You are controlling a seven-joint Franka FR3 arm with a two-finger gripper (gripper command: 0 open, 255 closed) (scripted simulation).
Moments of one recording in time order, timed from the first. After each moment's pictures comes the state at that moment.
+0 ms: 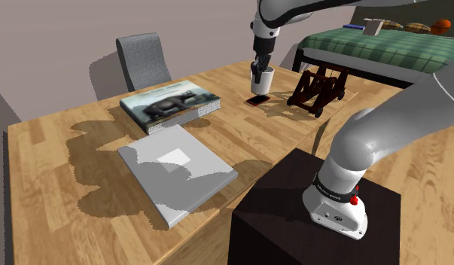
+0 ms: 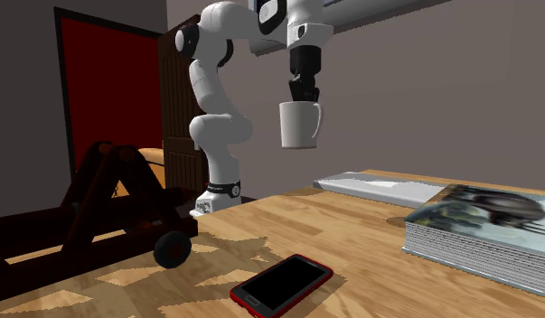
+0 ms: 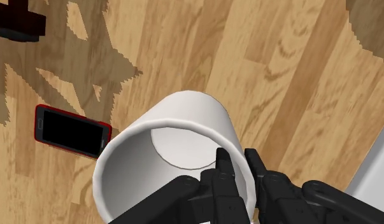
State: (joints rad) arm -0.11 -0.52 -0.09 -2.36 -0.10 1.91 -0.26
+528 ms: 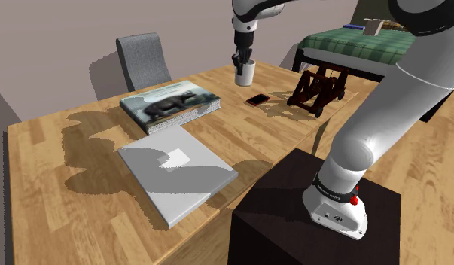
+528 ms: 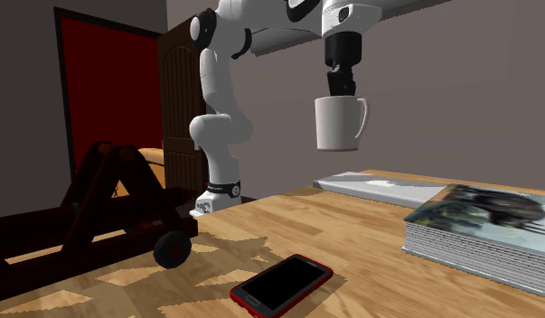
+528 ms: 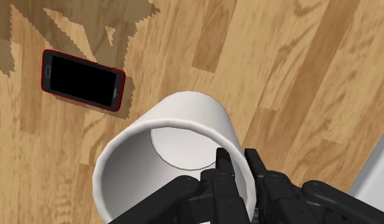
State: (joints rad) arm -0.10 -0.20 -0.11 -2.06 -0.07 1.93 -0.28
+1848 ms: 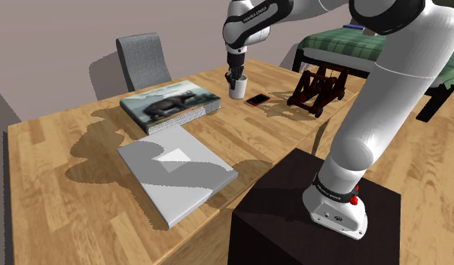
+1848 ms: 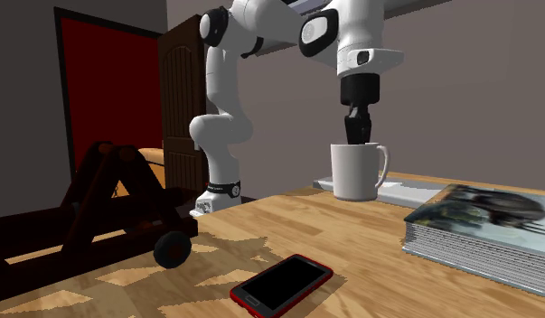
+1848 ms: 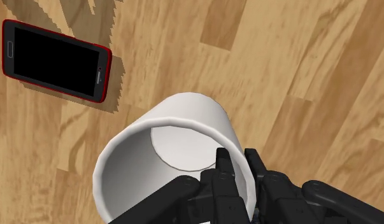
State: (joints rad) arm -0.11 -0.01 -0.12 -2.08 -0.06 2.13 -0.30
